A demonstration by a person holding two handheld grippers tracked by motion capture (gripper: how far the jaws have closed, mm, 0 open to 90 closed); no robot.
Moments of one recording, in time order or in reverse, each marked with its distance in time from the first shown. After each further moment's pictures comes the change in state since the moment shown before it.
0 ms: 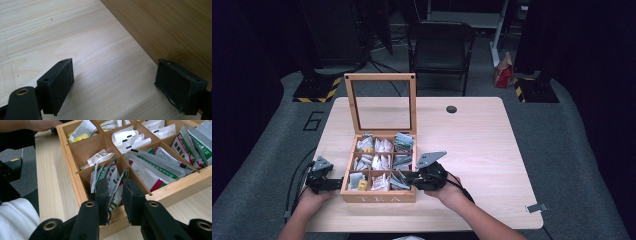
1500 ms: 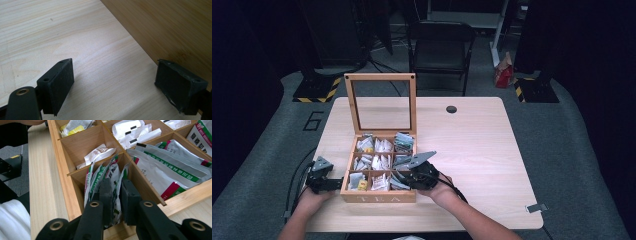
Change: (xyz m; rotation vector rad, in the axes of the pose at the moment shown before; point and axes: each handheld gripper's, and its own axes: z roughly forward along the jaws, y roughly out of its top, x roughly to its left) left arm 0.000 0.000 0.000 0.000 -0.001 0.000; right arm -0.003 0.000 0.031 0.047 0.013 0.027
